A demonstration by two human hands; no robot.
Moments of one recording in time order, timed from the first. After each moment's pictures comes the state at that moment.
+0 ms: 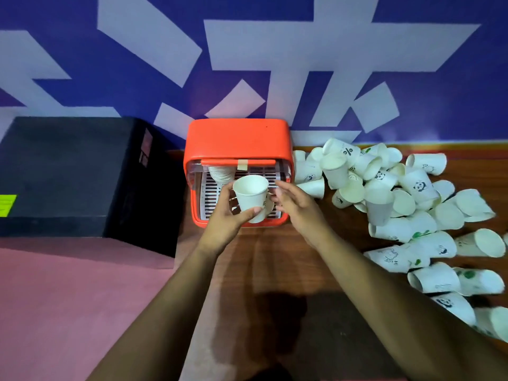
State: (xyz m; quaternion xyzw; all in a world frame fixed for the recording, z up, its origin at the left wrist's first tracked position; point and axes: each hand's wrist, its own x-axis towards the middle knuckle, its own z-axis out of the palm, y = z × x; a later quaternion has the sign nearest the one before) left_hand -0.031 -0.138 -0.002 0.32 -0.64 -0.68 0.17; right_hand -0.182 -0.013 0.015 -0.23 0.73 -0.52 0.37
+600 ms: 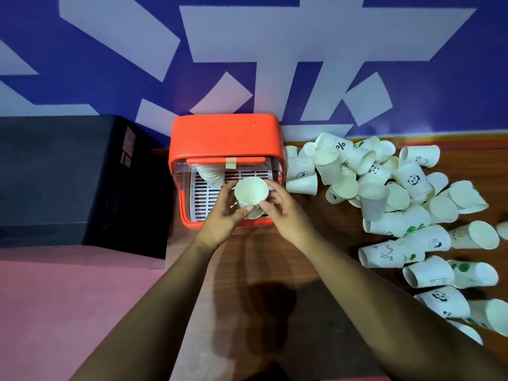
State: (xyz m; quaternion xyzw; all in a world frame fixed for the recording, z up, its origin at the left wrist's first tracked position) left_hand -0.047 -0.141 -0.020 0.30 -0.65 -0.69 0.12; right_hand -0.179 -0.013 -0.014 -0.29 0.76 -0.47 0.34
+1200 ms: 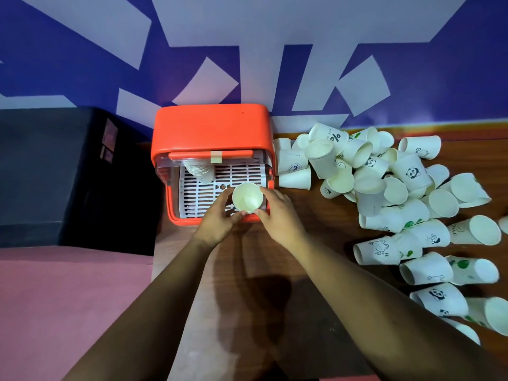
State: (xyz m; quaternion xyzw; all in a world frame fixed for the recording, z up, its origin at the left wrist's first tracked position) left_hand -0.060 -0.135 -0.061 0.34 -0.75 -0.57 0.05; right_hand -0.189 -0.005 -0.045 -0.37 0.85 -0.29 0.23
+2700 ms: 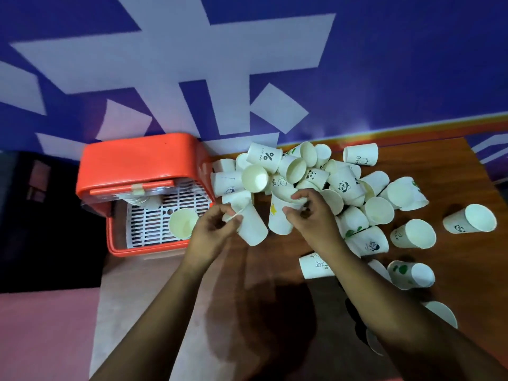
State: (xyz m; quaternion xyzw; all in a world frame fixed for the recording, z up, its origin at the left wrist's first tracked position) left_hand -0.167 -0.024 0.008 0.33 -0.66 -0.66 0.14; right_hand -0.326 0.143 0.014 -0.20 0.79 -0.53 0.23
